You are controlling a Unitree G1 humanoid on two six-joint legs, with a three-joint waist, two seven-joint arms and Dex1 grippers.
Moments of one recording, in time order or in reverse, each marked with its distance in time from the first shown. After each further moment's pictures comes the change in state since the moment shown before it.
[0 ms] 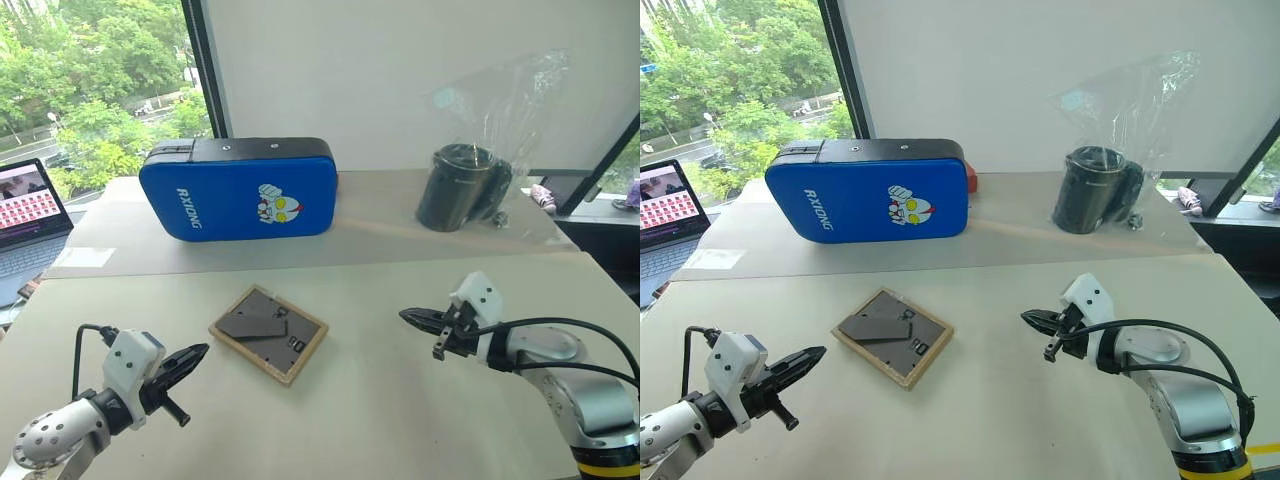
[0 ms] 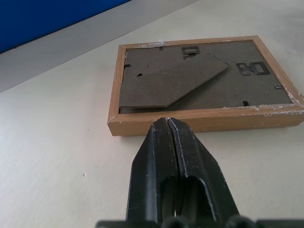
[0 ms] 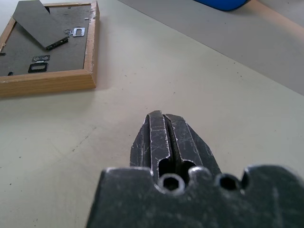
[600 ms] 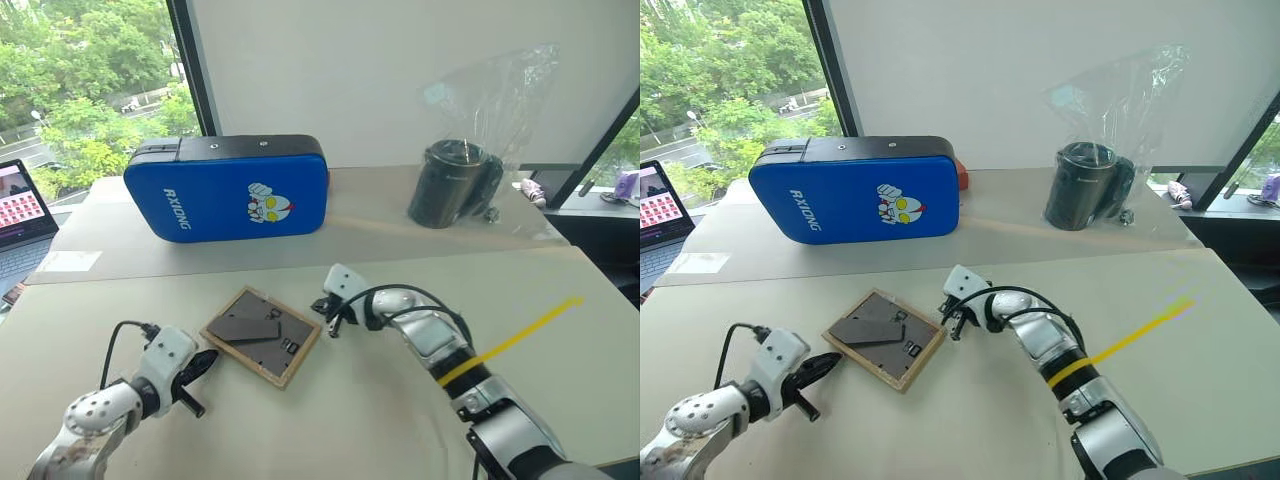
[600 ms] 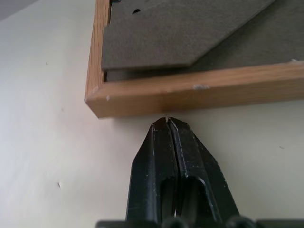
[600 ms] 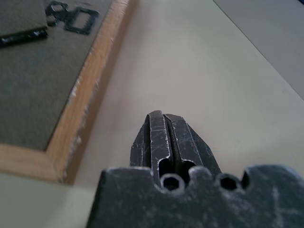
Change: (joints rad) left arm -0.220 0.044 -0.235 0.191 0.225 0.086 0.071; right arm -0.562 0.397 0.518 0.755 -0.432 -0.339 -0.032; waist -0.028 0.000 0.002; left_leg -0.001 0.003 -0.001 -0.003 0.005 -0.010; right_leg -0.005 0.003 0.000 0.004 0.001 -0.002
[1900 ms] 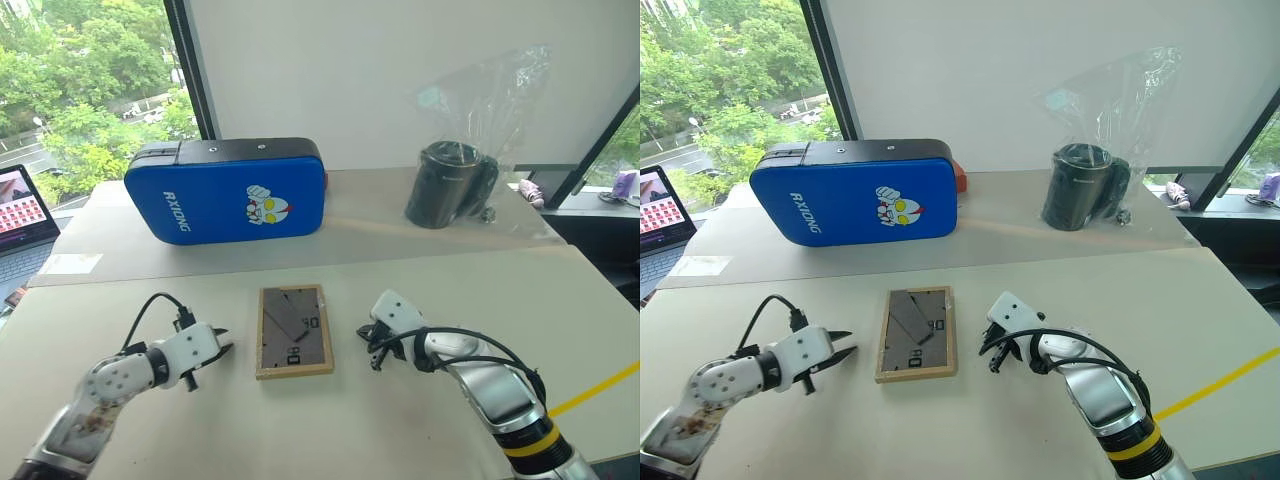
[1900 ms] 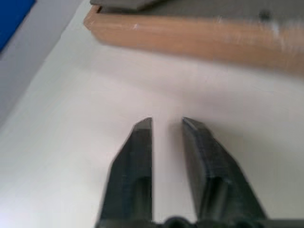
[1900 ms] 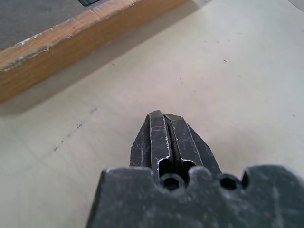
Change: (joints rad) left arm -0.162 0.211 -0.178 0.380 0.413 -0.816 -0.037; right arm 0.394 -0.228 -0.141 -0.662 0.047 0.451 -0.069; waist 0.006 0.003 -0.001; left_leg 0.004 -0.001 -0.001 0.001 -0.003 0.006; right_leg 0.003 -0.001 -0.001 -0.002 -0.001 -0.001
